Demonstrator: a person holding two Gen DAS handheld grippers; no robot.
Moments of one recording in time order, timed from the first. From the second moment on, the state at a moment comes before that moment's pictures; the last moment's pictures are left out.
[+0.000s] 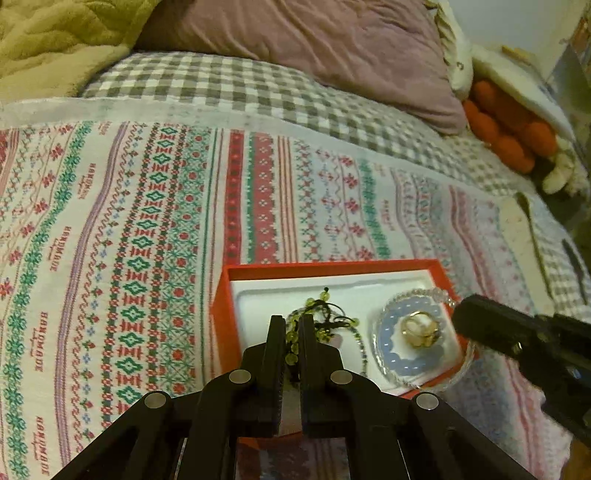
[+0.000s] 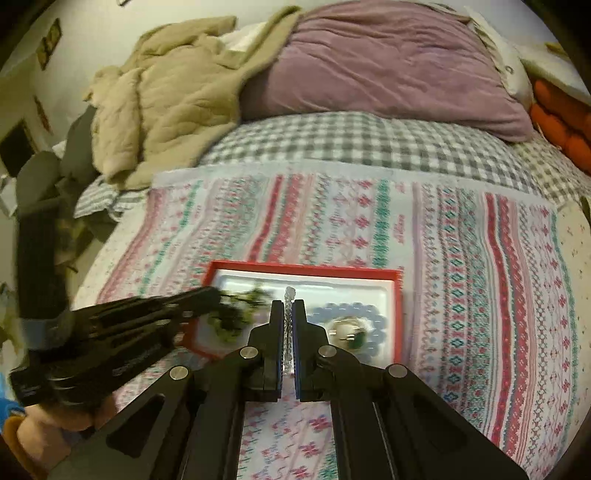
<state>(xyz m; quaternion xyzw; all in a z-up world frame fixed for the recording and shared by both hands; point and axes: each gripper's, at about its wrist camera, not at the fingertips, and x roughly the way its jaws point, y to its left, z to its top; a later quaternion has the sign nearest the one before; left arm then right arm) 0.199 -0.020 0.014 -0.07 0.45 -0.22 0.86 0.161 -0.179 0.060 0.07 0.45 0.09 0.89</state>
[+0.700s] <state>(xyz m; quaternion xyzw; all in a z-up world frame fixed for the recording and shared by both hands) 0.192 -0.022 0.025 -0.04 0.43 -0.21 0.88 0.174 -0.210 0.036 0.05 0.46 0.04 0.88</state>
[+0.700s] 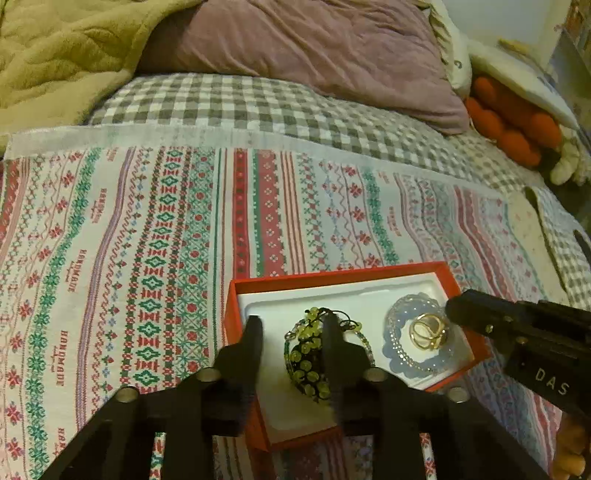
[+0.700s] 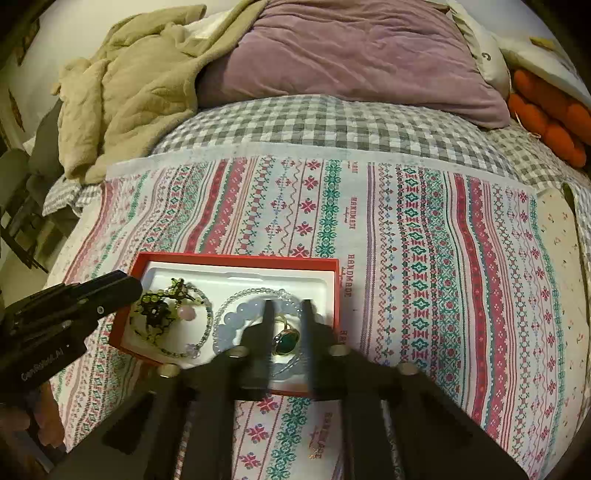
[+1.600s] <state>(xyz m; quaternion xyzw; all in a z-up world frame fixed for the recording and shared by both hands) 0.115 -0.010 0.026 0.05 0.46 -0.19 0.87 0.091 -0.214 0.032 0.04 0.50 -0.02 0.86</state>
